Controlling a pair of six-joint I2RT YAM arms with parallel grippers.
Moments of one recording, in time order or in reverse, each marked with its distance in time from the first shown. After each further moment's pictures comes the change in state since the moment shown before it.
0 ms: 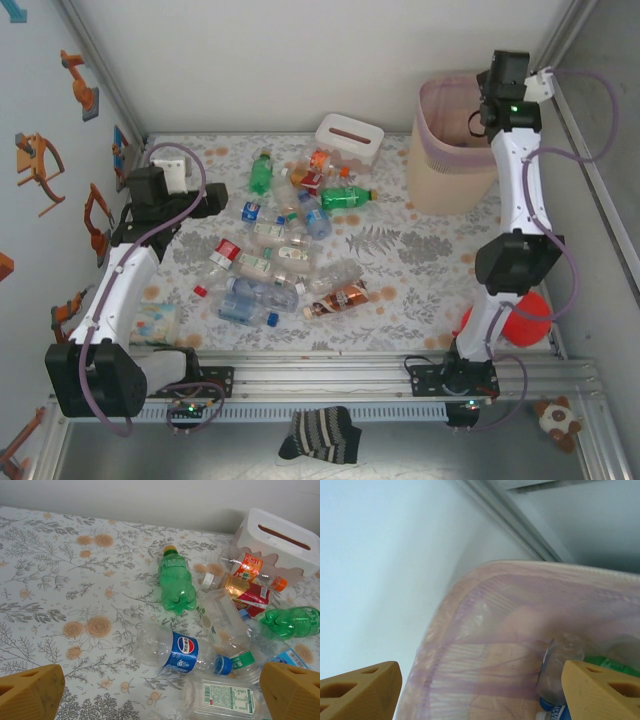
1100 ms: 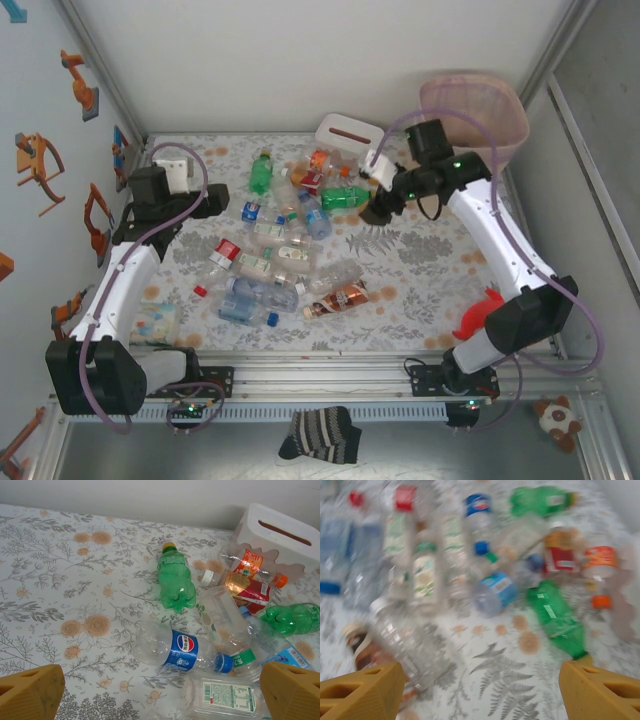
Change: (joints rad) left arm -0.006 0.012 0.000 0.000 -0.001 0.007; right arm 0.443 -0.396 -0.599 -0.302 -0.863 -1.790
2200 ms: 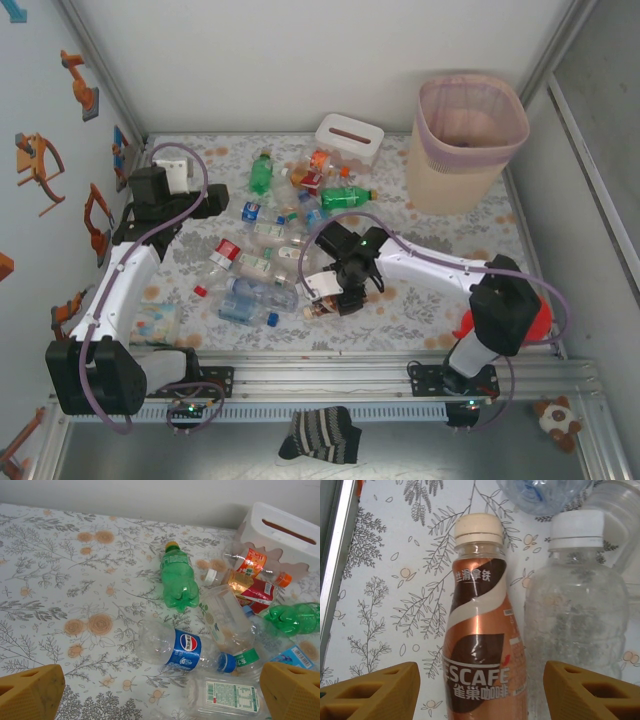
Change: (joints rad) left arm 0.000 0.000 0.000 -0.003 -0.011 0.004; right arm 0.508 0.073 -0.461 0.173 0.332 -0.221
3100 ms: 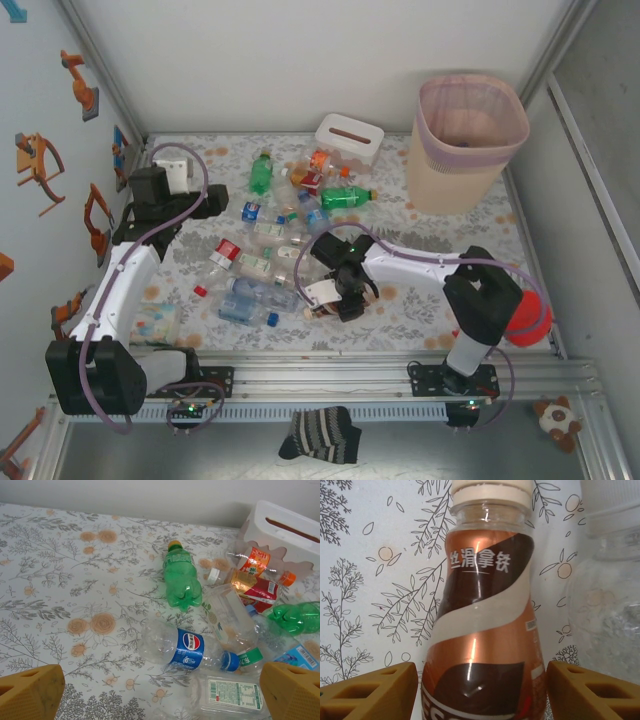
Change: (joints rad) left arm -0.001 0.000 0.000 -0.004 -0.011 0.007; right arm 0.008 0.108 -0.045 0.056 0.063 0.001
